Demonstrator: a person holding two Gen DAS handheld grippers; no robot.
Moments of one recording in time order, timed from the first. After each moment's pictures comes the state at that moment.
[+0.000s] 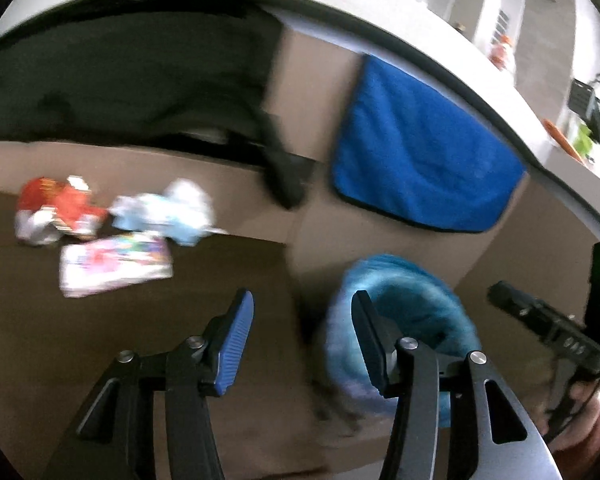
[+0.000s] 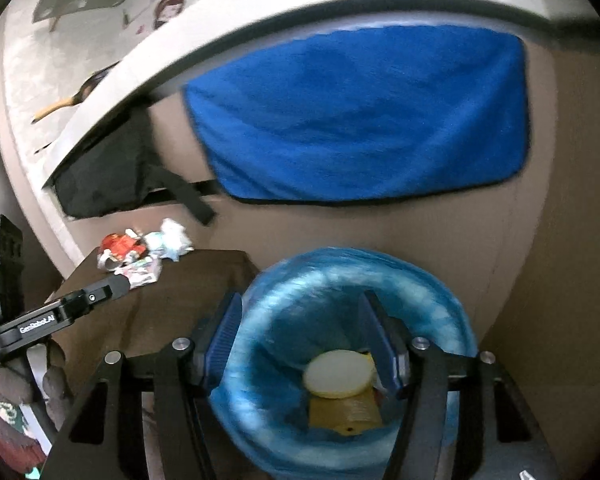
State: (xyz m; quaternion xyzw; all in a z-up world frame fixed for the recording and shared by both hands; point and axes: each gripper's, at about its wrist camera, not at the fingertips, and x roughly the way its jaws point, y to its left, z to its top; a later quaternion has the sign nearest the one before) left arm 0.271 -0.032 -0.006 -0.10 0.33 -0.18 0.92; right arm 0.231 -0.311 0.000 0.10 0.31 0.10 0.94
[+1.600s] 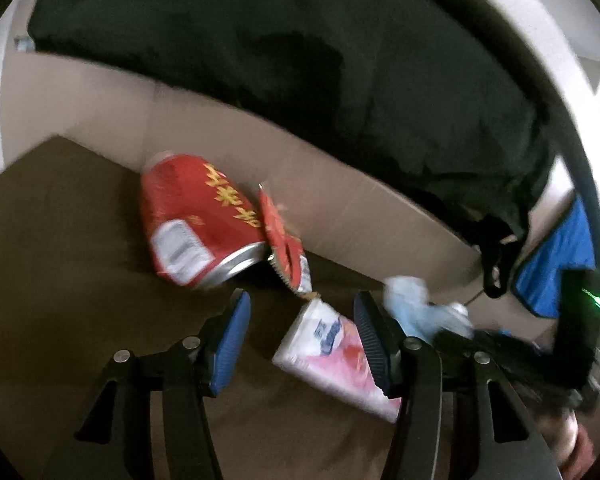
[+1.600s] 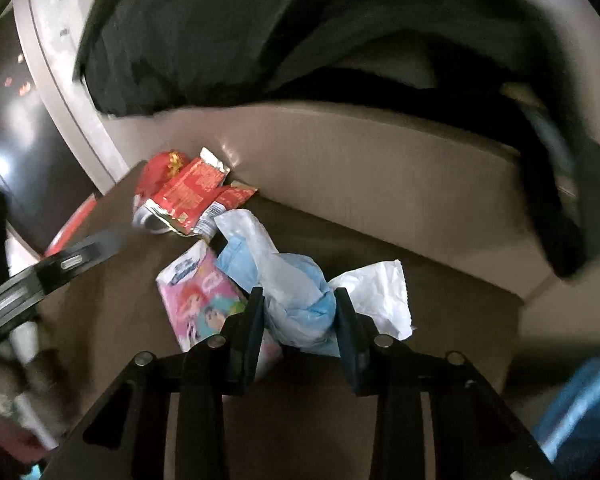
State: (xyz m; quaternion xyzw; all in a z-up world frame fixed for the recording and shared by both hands) left arm 0.389 0.168 -0.069 -0.21 0.36 -0.10 0.90; right arm 0.395 -0.068 -0.059 0.03 0.42 0.23 0.87
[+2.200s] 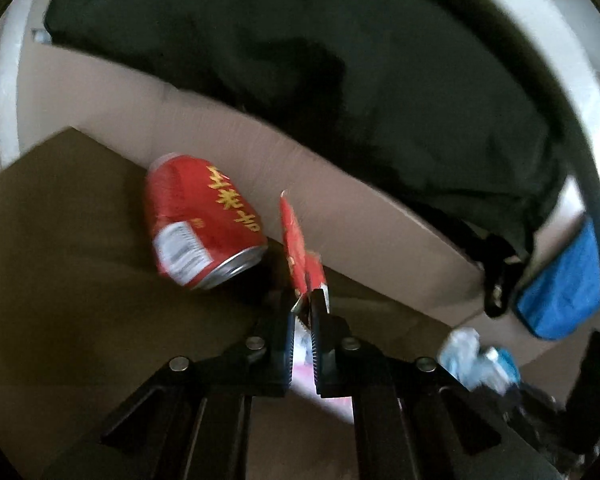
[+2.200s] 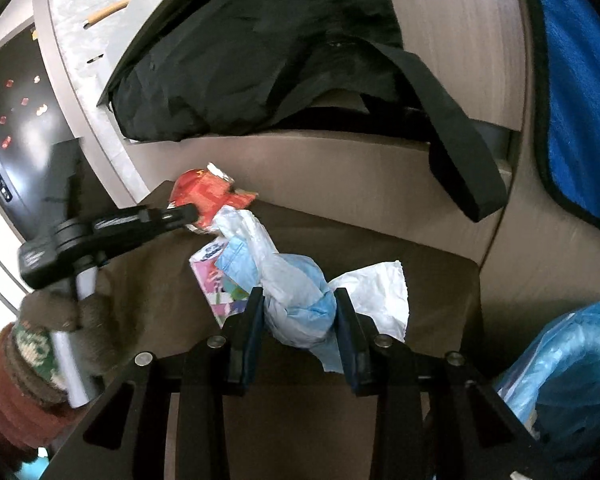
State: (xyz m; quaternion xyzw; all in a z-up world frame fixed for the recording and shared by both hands) left arm 0.373 0.160 -0.049 -0.22 0.36 -0.07 0.90; right arm 0.350 -0.097 -0.041 0.05 0.39 0.26 0.88
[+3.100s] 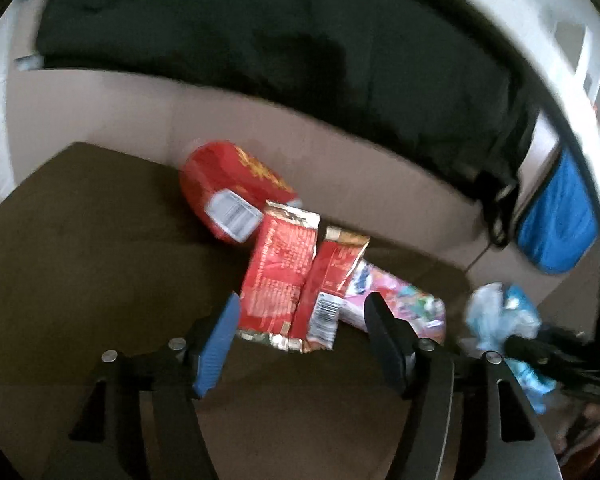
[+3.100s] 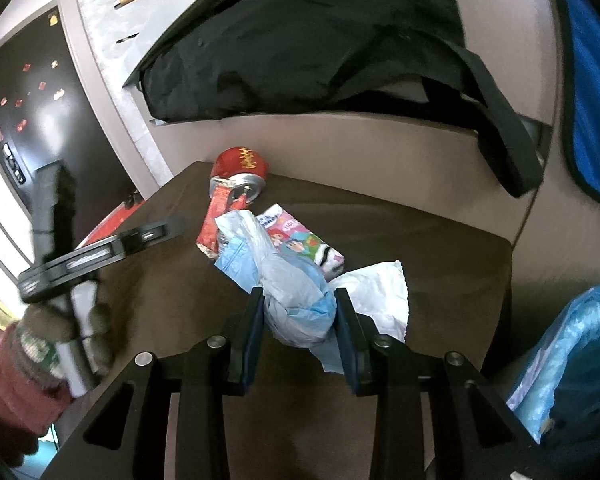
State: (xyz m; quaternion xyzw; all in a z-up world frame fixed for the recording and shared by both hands) left arm 0.355 0.187 -0.073 -0.13 0.38 -0.12 0.91; right arm 0.317 -0.072 -0.045 0.04 0.40 0.27 0.88
